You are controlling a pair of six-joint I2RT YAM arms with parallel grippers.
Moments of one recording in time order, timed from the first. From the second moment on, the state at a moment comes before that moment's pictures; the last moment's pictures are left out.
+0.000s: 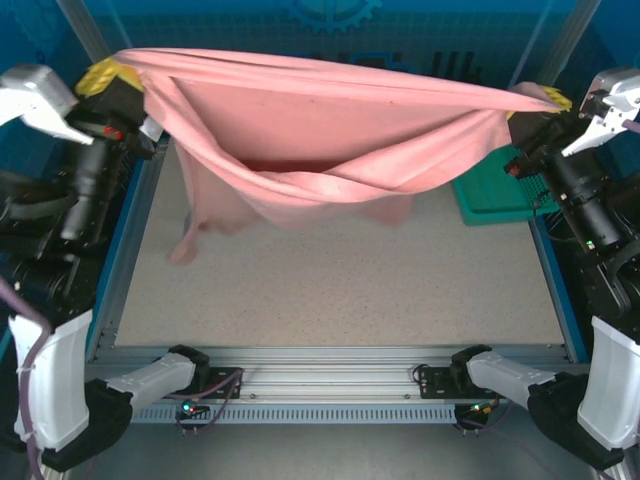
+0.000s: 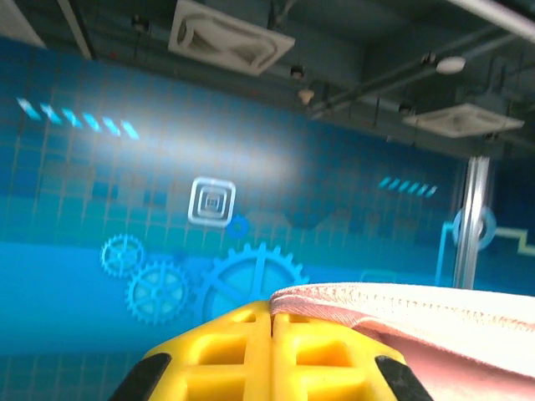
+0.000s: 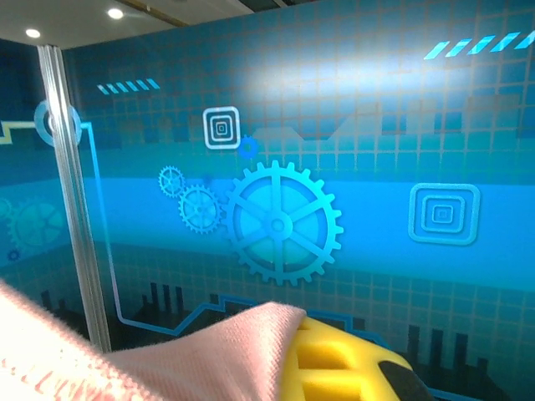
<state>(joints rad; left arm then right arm) -0.29 1.08 1.91 -0.38 -0.06 -0.14 0.32 1.09 2.08 -0.76 0.00 0.04</state>
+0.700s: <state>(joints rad) -0.23 1.69 2.31 -0.47 -0.14 -0.09 0.23 1.66 2.45 -0.74 0.07 0.00</state>
